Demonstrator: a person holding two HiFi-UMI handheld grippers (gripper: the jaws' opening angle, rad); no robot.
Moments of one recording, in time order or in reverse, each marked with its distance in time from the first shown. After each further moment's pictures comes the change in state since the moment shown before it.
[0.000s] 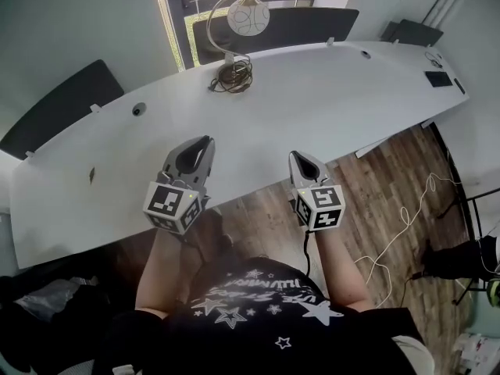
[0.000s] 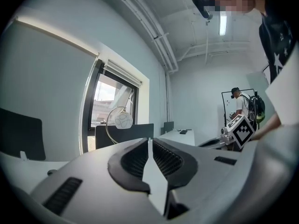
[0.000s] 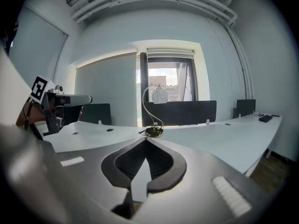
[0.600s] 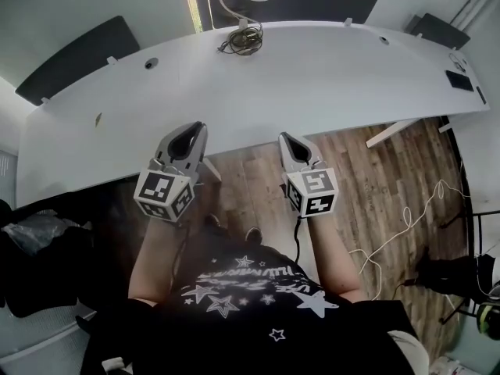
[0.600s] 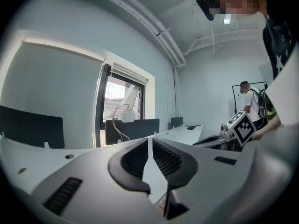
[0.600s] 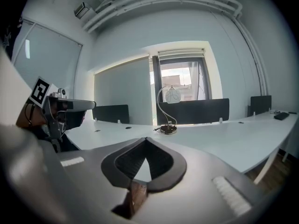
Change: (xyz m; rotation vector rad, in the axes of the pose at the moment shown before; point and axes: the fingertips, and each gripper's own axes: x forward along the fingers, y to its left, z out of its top) left arm -0.066 -0.083 -0.029 0.003 0.054 0.182; right arm -0.069 0.021 -0.029 -0.034 -0.018 0.202
